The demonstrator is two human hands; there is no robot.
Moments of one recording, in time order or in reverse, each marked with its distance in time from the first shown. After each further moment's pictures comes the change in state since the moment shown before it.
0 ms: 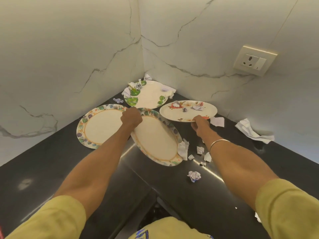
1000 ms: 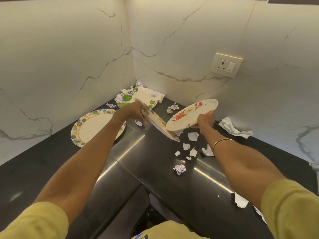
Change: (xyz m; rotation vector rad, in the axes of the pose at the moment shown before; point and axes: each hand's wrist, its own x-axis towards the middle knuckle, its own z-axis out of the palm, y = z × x) left_hand -0.062 0.046 -0.055 -0.140 -0.408 0.414; right_hand -0.026 -0.029 -0.079 -0.261 0.235 -0.316
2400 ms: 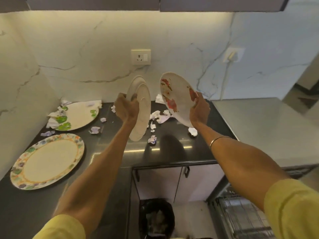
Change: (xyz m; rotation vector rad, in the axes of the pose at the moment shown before) left_hand -0.137 0.063 0.072 -0.528 0.593 0.341; right_hand -0.281 0.079 -0.153 -0.248 0.810 -0.594
